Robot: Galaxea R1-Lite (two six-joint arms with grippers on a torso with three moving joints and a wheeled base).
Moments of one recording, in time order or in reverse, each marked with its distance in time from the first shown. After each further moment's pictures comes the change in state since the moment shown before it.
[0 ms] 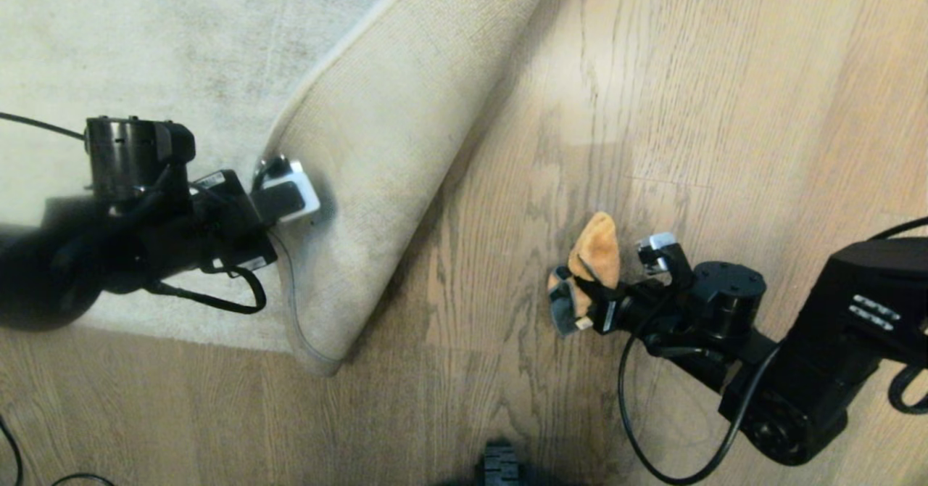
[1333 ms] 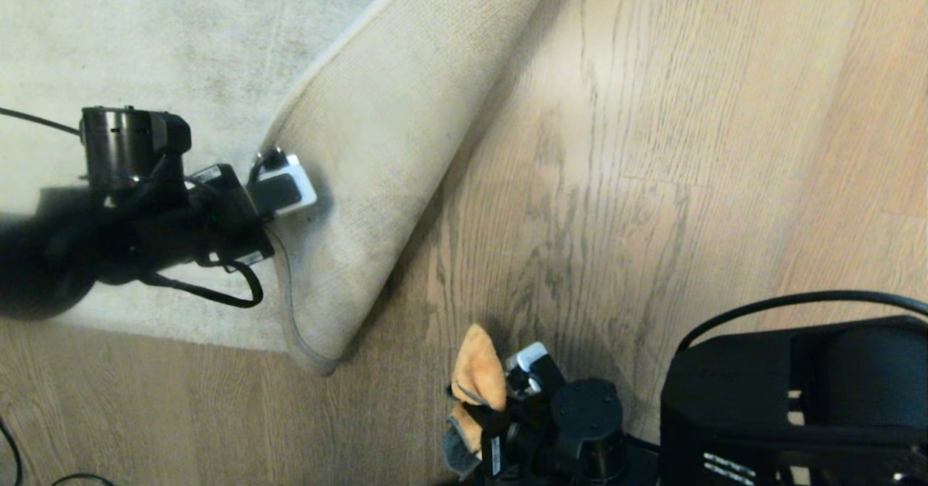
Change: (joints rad) left arm 0.010 -0.001 -0.037 0.044 -0.004 -0.007; right arm 0.512 0.213 -0.004 -0.012 -0.209 0.131
